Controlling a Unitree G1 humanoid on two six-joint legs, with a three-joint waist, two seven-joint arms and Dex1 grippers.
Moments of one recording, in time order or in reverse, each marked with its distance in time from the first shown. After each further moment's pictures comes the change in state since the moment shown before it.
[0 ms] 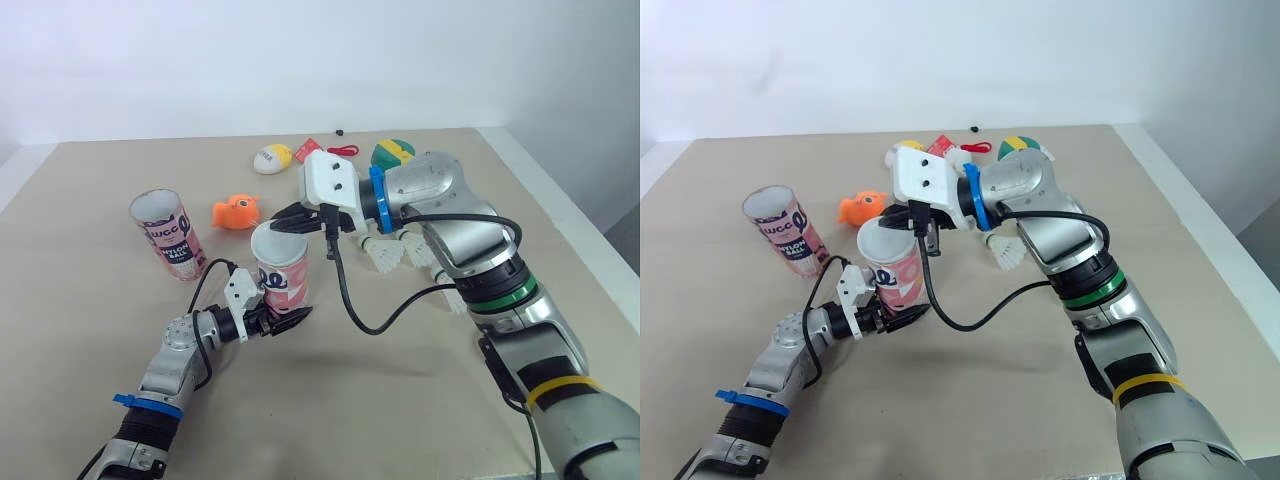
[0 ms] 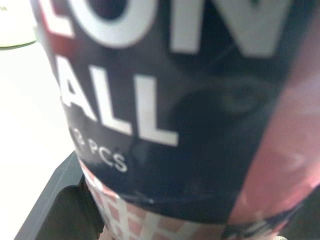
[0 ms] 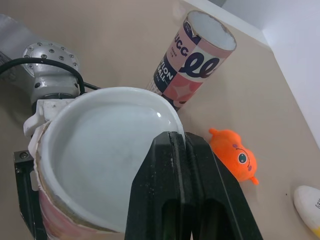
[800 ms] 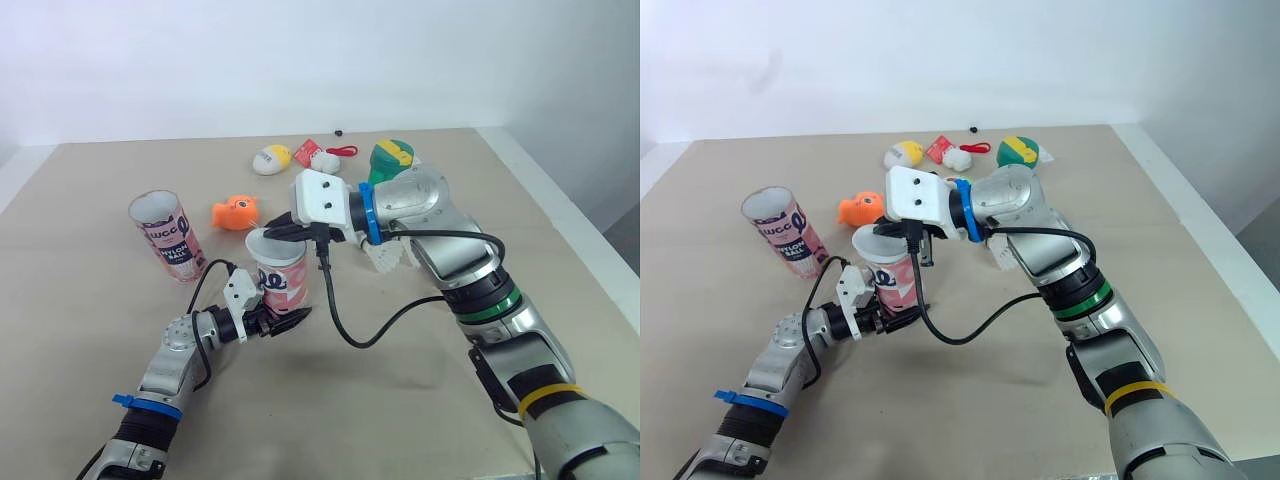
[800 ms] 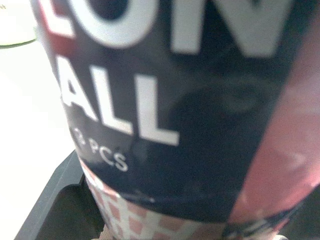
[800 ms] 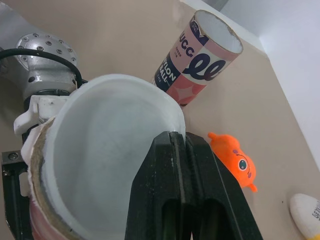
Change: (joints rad) left arm 0.002 0.004 -0.001 0.000 0.000 0.001 -0.001; right arm 0.049 0.042 0.008 -0.001 -0.077 -0.090 -0.017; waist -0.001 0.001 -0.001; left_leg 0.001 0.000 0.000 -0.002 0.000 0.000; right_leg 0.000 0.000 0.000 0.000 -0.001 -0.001
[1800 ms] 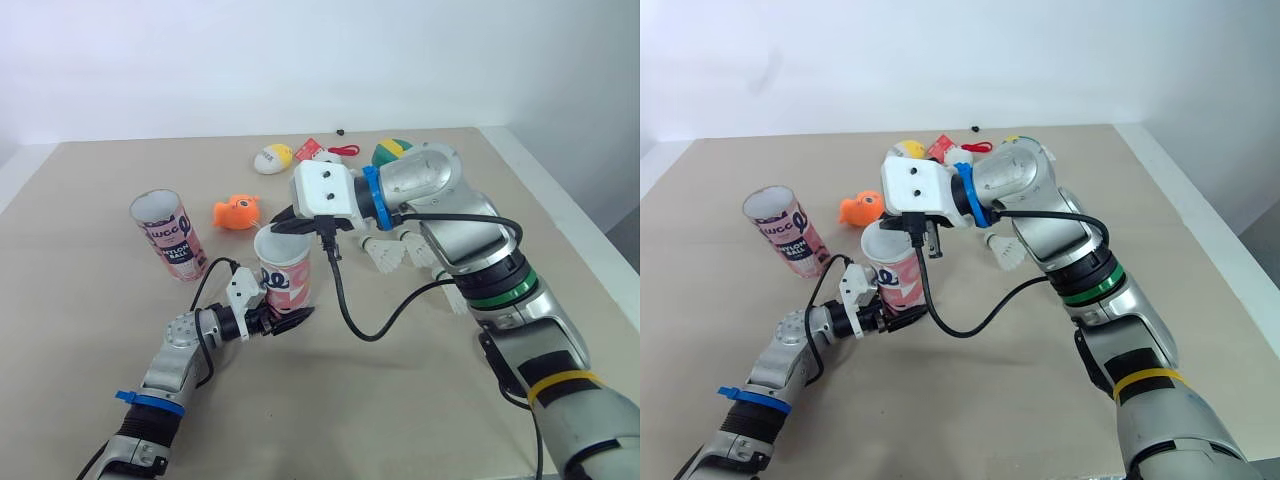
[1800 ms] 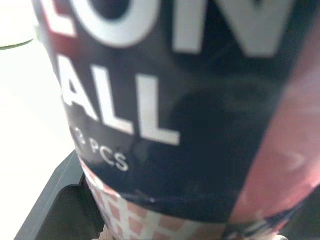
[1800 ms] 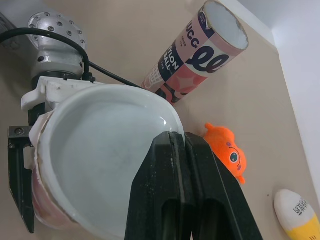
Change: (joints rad) left arm -0.019 -0.009 -0.002 0.016 0.004 0.000 -0.017; right arm -0.089 -0.044 0.020 -0.004 -0.024 0.036 0.078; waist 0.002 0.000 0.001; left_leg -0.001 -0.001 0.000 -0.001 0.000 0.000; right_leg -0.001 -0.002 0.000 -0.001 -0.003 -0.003
